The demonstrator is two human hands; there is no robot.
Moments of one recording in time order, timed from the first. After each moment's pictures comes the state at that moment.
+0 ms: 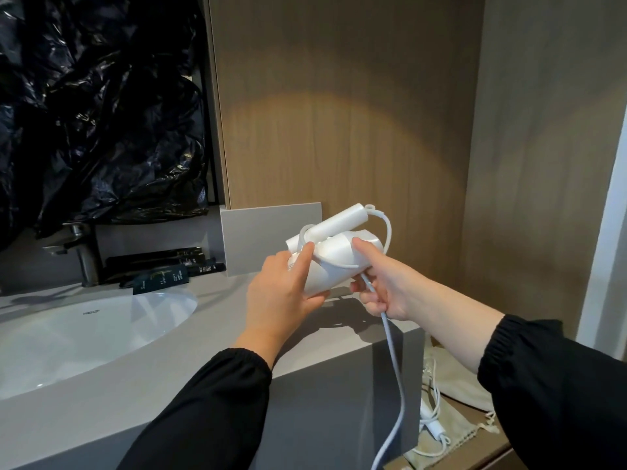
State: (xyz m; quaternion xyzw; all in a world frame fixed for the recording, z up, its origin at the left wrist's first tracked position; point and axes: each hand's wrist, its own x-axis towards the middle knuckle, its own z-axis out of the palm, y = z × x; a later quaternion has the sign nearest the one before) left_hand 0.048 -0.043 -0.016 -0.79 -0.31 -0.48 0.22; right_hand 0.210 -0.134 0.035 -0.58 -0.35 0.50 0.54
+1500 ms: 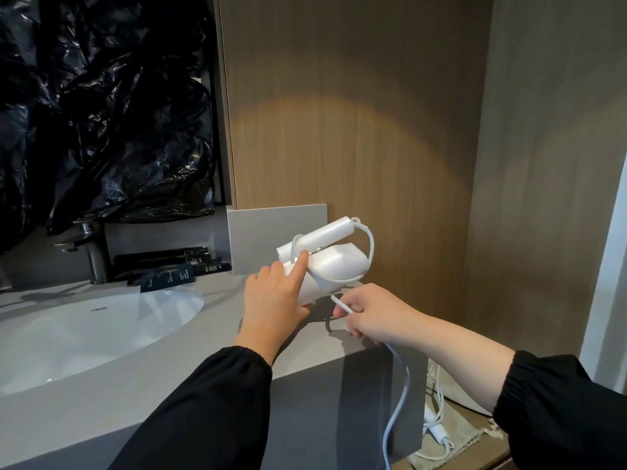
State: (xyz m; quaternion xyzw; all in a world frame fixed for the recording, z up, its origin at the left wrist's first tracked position) left_hand 0.033 -0.039 -0.018 -0.80 -0.41 -0.34 0.27; right_hand 0.180 -0.153 0.011 -0.69 -0.64 0.18 0.28
